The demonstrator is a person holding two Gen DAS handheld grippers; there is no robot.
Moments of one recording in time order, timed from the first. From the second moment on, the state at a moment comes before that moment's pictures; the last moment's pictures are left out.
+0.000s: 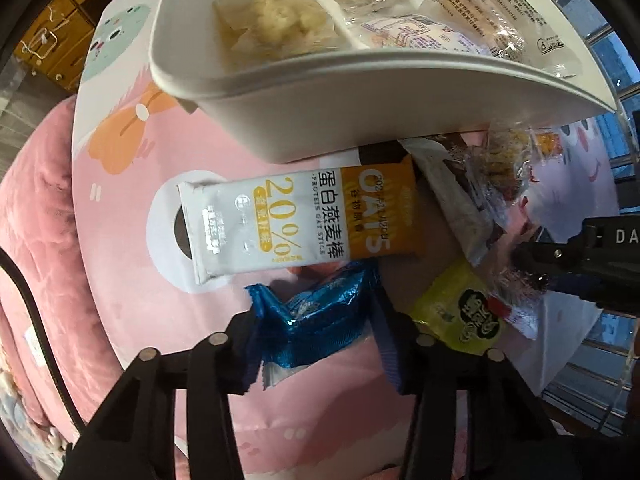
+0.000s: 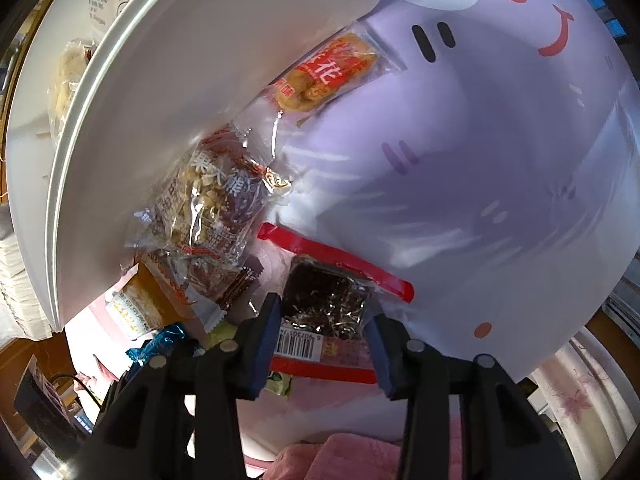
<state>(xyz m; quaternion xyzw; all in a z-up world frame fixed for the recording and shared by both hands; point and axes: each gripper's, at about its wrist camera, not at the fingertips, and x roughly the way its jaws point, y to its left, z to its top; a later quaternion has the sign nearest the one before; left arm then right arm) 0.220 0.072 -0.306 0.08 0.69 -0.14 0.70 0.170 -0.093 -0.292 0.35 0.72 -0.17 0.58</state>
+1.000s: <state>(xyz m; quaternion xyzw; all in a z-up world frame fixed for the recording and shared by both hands) 0.203 0.194 -0.169 0.01 0.62 -0.10 0.78 0.156 -0.013 -0.184 0.22 0.60 -0.05 0.77</state>
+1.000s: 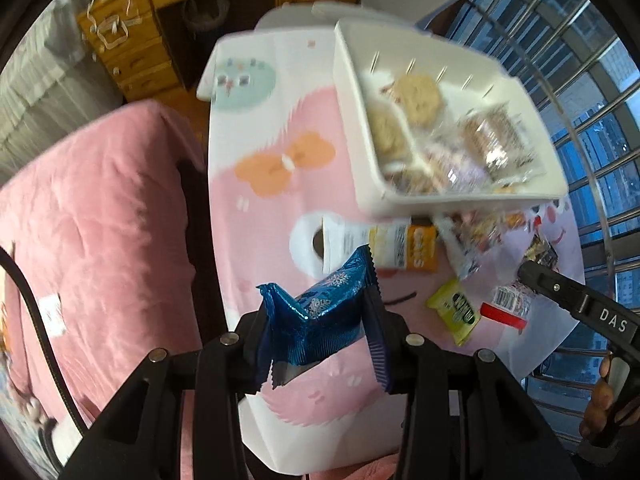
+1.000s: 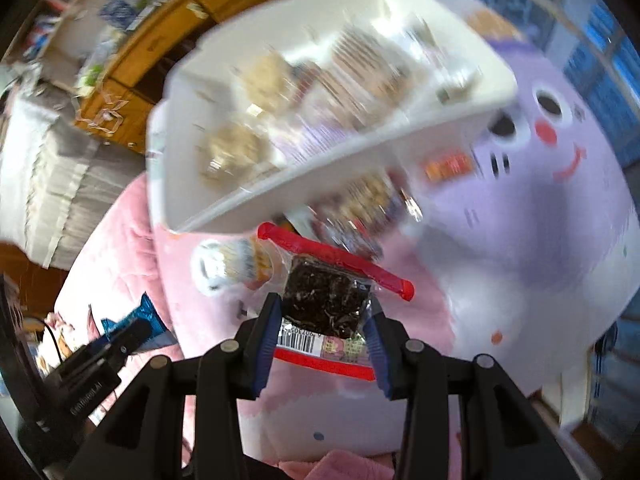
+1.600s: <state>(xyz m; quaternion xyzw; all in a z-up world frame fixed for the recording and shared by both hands) 0.269 0.129 -0.099 0.01 0.54 -0.16 0.83 0.211 -0.036 -0.094 0.08 0.45 -0.02 0.89</state>
